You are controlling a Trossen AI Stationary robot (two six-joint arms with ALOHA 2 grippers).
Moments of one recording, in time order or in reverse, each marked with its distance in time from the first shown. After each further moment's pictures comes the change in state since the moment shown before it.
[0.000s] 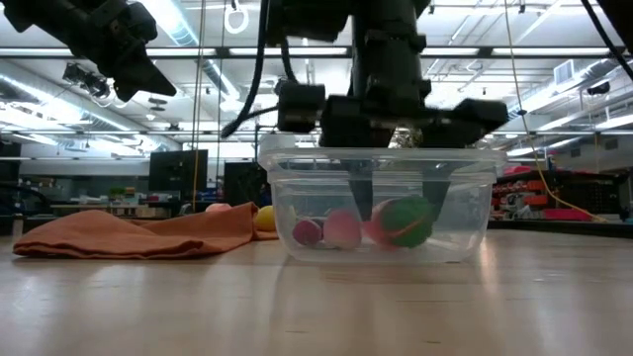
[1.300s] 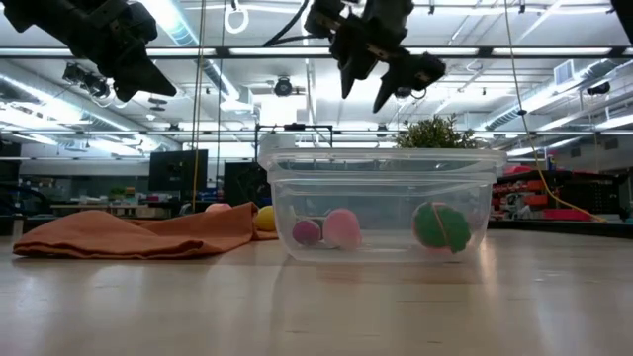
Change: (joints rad) left arm 0.000 0.000 0.000 0.000 0.000 -0.010; right arm -0.309 -0.306 0.039 -0.100 -0.048 -0.470
